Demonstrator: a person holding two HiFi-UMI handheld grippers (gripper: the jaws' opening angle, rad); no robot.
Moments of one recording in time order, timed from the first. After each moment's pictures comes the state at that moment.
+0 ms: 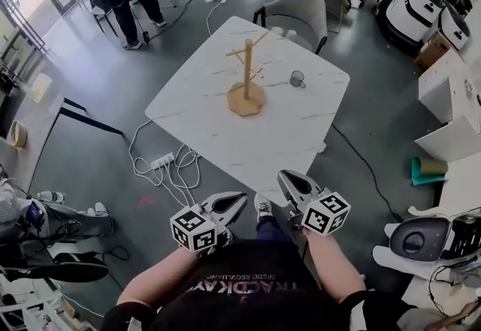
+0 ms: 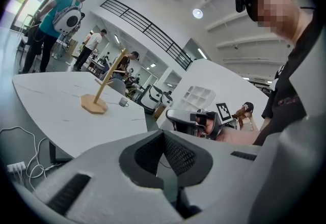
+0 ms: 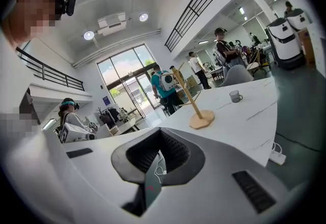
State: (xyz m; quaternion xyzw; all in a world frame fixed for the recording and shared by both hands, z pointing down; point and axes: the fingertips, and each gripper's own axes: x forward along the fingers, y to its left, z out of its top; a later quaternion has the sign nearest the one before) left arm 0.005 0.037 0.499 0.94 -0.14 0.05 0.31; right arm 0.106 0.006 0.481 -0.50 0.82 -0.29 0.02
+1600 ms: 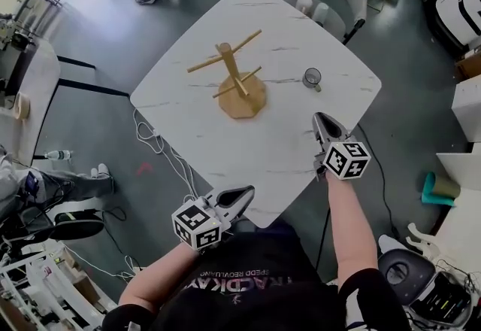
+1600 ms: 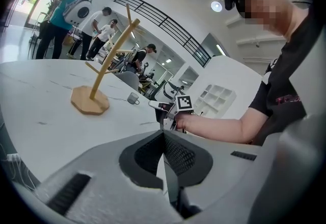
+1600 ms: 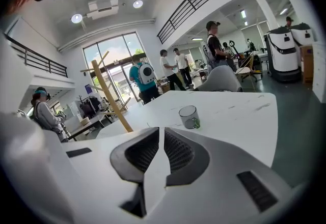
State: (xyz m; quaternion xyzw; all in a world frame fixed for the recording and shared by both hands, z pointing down) left arm 0.128 -0.065 0.539 0.91 -0.21 0.08 0.35; right arm 0.323 -0.234 0.595 -0.55 0.79 -0.29 -0.06
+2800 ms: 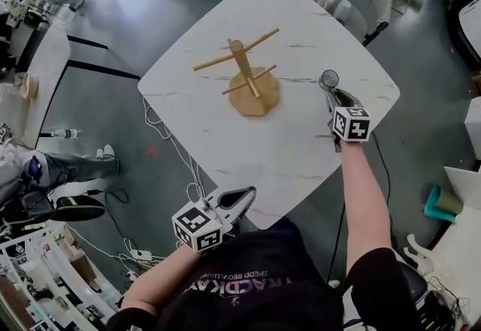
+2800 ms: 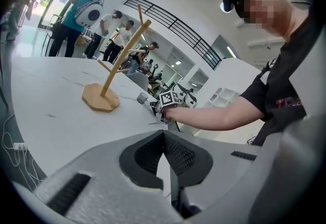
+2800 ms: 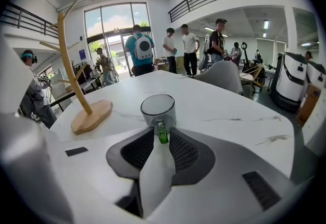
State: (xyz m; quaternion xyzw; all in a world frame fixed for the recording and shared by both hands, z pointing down) left arm 0.124 -0.076 0.552 0.88 -0.27 0.09 0.38; right arm 0.363 -0.335 0.679 -0.55 0.76 -0.25 -0.24
